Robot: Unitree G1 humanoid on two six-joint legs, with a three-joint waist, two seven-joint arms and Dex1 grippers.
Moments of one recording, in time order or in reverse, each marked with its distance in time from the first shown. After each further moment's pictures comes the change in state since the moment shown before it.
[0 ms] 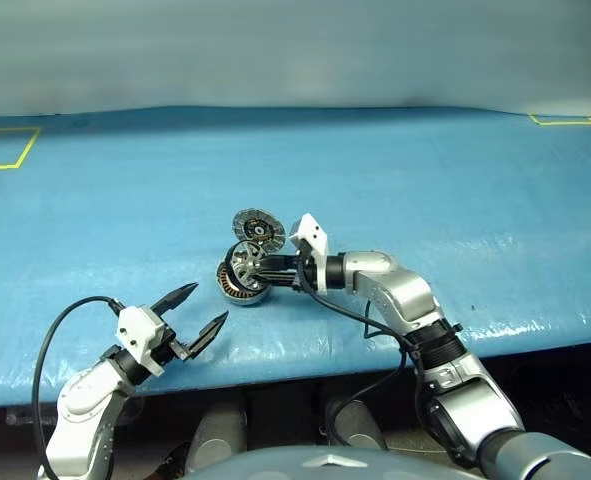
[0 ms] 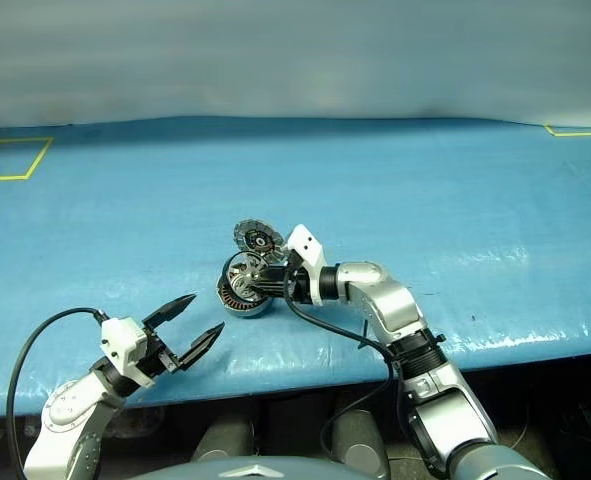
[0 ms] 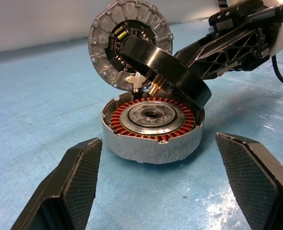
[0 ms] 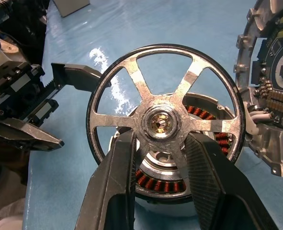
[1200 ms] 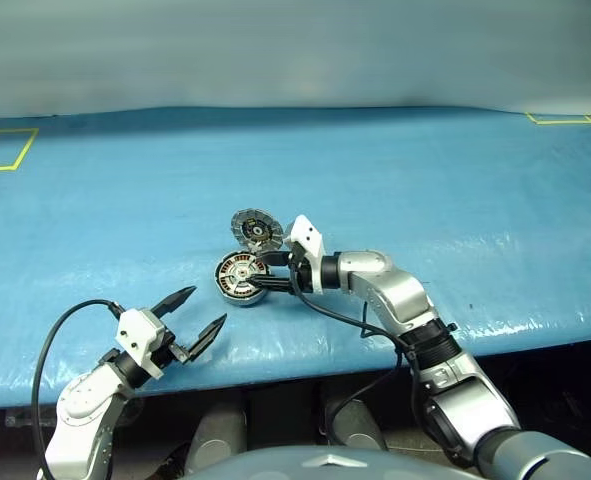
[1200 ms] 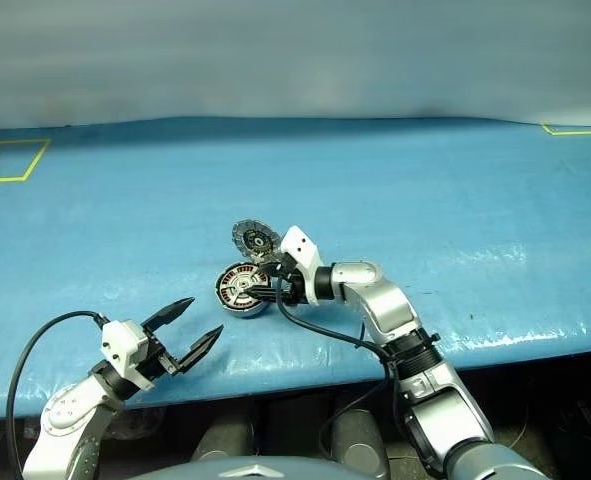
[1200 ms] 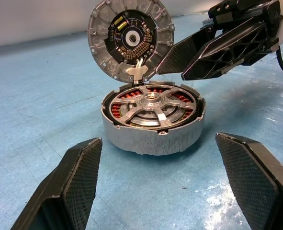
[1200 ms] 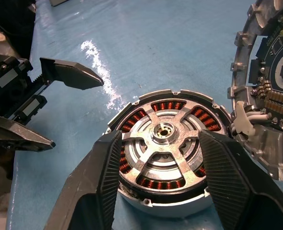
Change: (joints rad) left arm 0.013 0.001 0.000 0.000 0.018 0.000 0.020; right arm -0.006 0.026 0.011 0.005 -0.045 -0.015 -0.026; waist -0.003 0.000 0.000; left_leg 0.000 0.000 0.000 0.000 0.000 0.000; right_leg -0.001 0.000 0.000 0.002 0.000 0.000
